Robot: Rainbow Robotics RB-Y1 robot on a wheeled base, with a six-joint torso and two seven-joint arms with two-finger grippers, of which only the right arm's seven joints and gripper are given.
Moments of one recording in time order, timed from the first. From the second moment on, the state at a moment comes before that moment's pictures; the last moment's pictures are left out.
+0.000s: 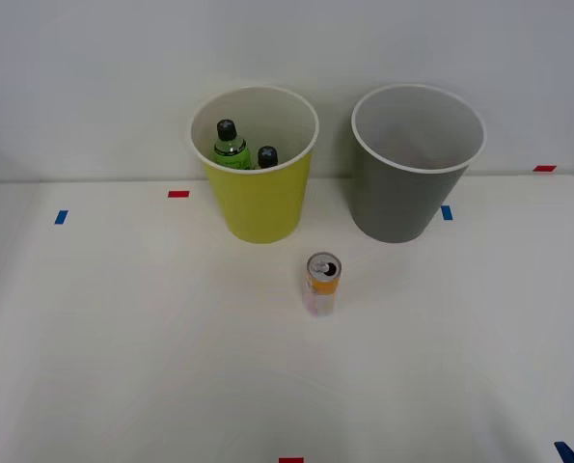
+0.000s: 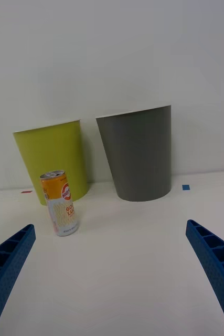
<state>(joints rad) 0.97 0.01 -0.14 -1.68 0.52 -1.29 0.86</state>
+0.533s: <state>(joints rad) 0.97 0.01 -0.14 -1.68 0.52 -1.29 0.86</state>
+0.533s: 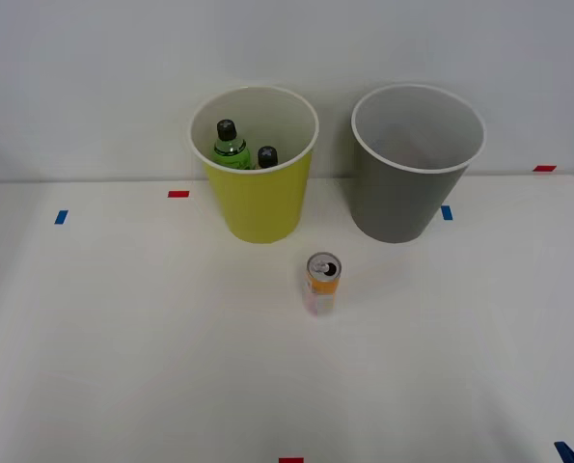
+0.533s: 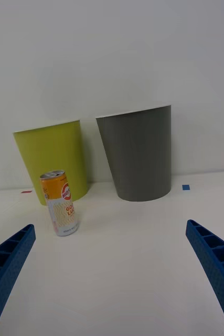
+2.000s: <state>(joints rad) 0.97 0.01 -0.14 -1.68 0.52 -1.29 0.86</state>
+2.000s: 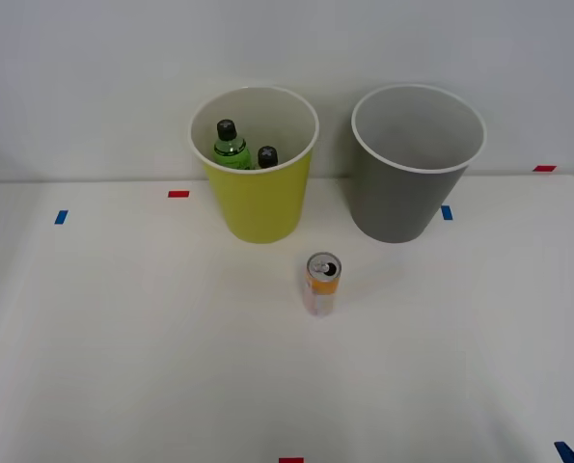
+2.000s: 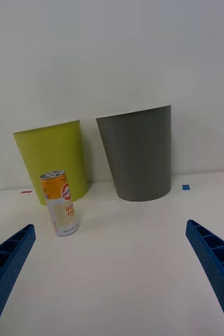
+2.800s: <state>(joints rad) 0.94 0.01 -0.14 -1.65 0.52 -1.28 0.86</state>
